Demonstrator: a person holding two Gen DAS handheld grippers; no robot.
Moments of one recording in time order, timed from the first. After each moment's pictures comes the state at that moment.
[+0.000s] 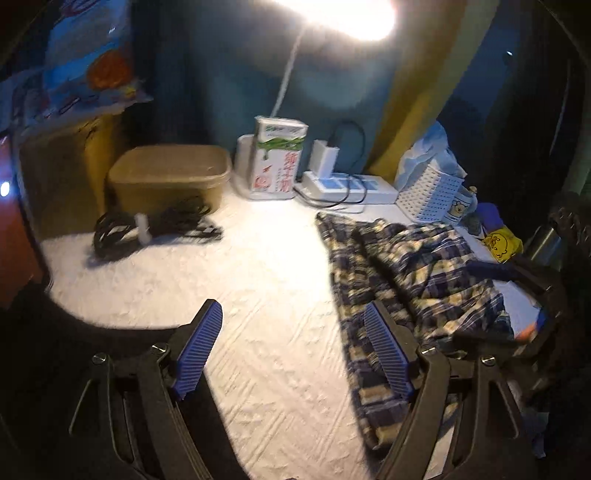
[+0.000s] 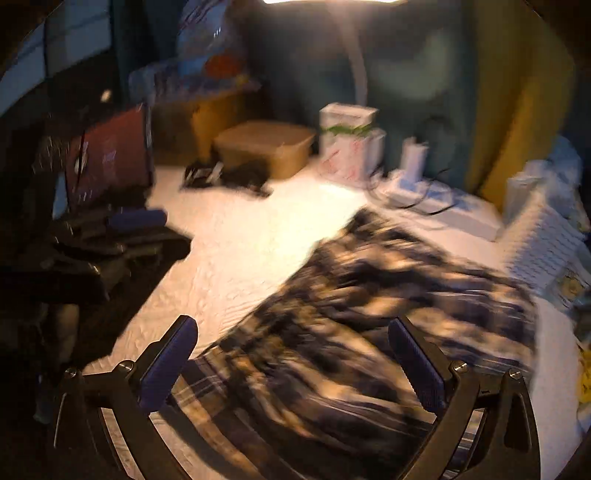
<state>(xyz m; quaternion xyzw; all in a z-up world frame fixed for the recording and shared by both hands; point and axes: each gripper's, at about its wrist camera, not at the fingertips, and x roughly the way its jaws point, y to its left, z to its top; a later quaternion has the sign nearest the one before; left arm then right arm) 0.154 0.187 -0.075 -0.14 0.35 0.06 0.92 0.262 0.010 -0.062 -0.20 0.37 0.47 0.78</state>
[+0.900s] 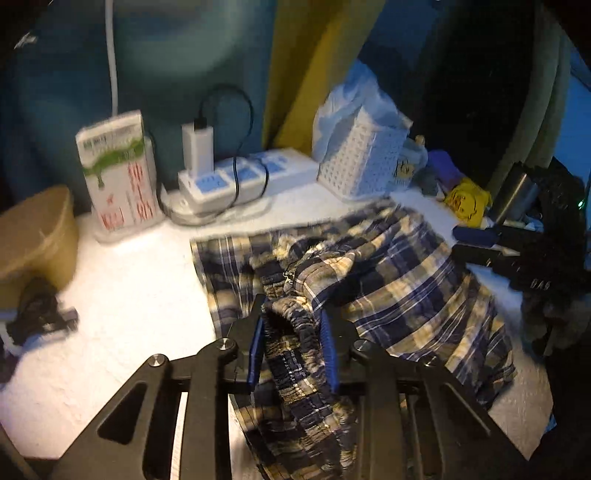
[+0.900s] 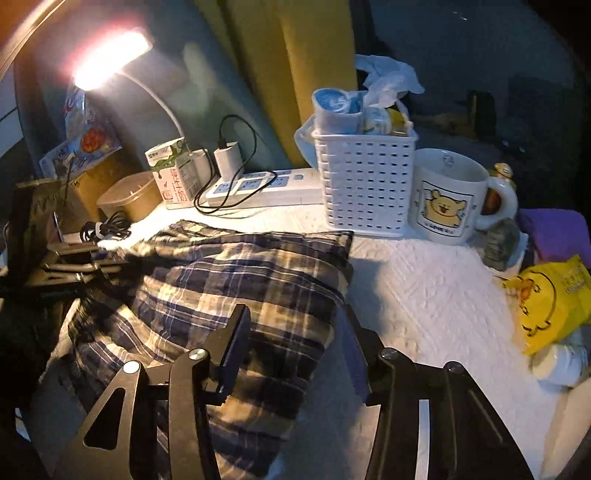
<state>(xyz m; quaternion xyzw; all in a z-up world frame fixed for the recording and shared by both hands) 0.278 0.130 -0.090 -0.07 0.39 -0.08 0.92 0.381 -0.122 -0.077 -0.11 0.38 0.37 0.84</state>
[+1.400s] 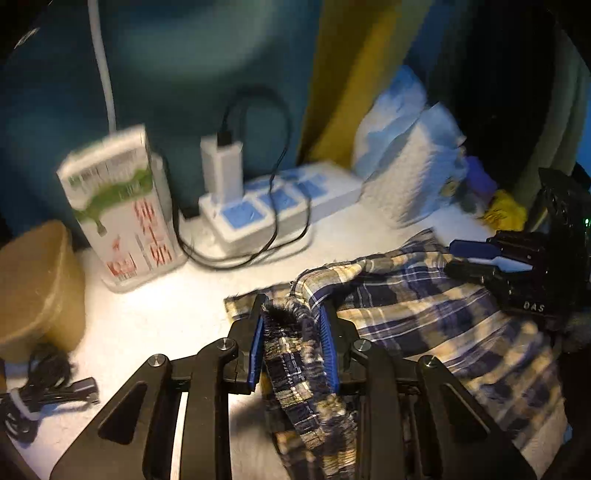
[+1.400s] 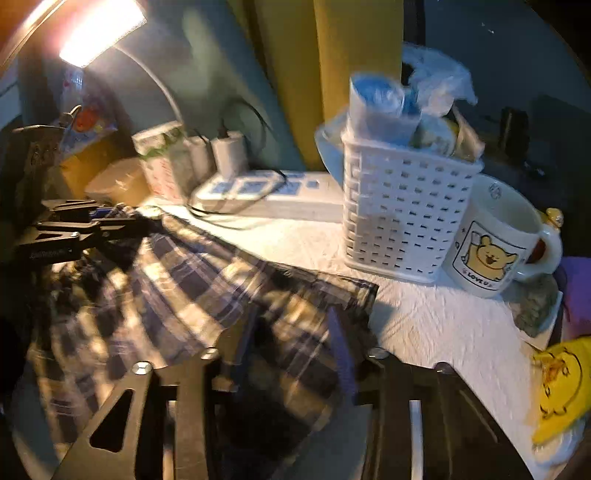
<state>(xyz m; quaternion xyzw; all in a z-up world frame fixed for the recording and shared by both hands) 0.344 0.158 -0.102 -0.06 0.42 -0.05 0.91 0.432 -0.066 -0.100 -0.17 0.39 0.37 0.83</state>
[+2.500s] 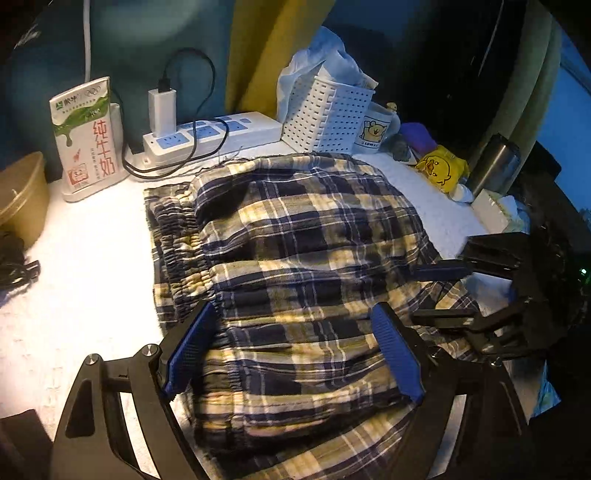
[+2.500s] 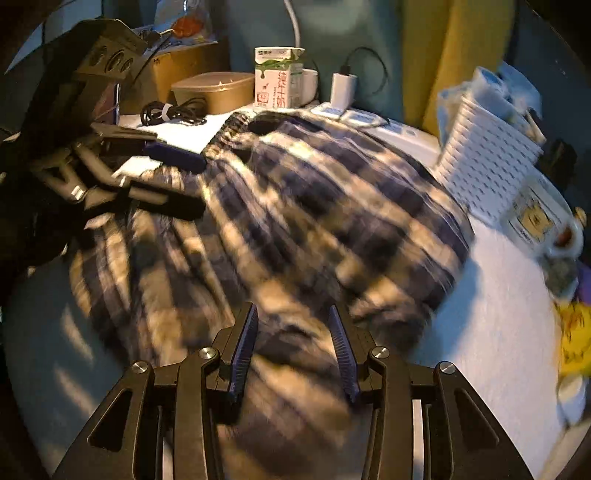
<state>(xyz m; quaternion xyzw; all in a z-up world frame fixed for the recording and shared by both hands) 0.256 0.092 -0.104 -0.09 0.43 -0.12 0.89 0.303 -0.087 -0.119 -0.27 0.39 0.45 0.76</state>
